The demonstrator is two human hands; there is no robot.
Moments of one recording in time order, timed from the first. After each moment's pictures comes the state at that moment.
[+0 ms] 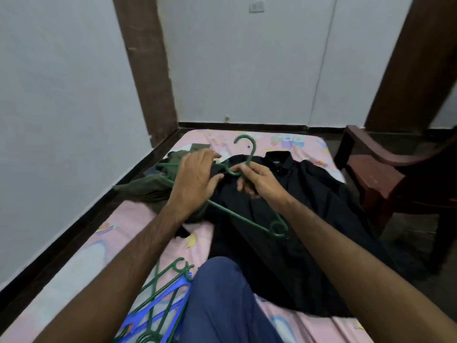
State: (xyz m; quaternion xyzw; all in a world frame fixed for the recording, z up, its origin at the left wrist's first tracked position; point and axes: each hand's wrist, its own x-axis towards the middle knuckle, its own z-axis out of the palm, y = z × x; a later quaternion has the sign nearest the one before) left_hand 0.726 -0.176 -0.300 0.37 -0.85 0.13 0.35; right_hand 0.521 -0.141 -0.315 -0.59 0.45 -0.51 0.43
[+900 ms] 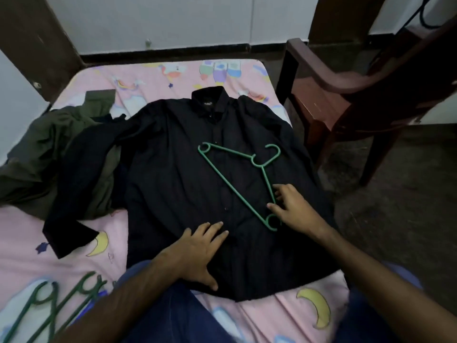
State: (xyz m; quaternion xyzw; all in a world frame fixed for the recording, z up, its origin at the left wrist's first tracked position) left_hand 0.576 -0.128 -0.489 0.21 -0.93 -0.08 -0.28; right_hand 0.286 -0.050 -0.498 -0.53 0.78 -0.22 0.25
